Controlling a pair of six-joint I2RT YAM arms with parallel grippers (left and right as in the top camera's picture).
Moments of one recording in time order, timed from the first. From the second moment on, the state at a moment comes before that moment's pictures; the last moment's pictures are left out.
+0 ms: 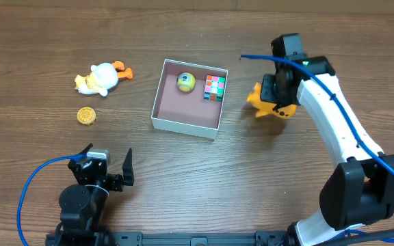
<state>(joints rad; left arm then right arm) -0.04 0.01 0.13 -0.42 0.07 -0.03 0.18 1.77 1.49 -1.02 0.13 0.34</state>
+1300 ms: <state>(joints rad) -0.04 0.01 0.13 -0.42 0.07 -0.03 0.66 1.95 1.84 -1.14 0.04 0.51</state>
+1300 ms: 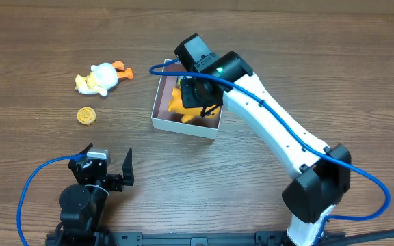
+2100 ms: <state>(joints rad) -0.04 0.01 0.13 -0.42 0.07 -0.03 0.63 2.02 1.83 -1.13 0.09 0.51</state>
